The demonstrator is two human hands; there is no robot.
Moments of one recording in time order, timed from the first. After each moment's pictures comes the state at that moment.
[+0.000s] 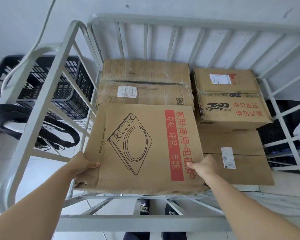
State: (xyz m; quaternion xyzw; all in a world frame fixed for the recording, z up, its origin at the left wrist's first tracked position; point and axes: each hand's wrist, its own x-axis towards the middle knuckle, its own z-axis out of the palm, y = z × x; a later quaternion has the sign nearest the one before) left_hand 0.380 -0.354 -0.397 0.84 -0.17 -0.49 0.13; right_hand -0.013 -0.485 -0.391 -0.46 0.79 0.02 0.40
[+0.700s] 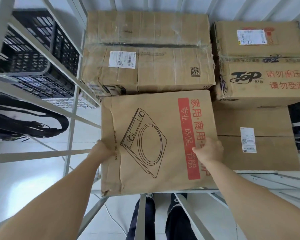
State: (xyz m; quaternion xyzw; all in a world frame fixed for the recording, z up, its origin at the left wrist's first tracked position) left_hand 0.339 -0.408 -0.524 0.86 -0.20 -0.47 -0.05; right_hand 0.012 -0.512 -0.505 -0.53 0.78 0.10 0.31
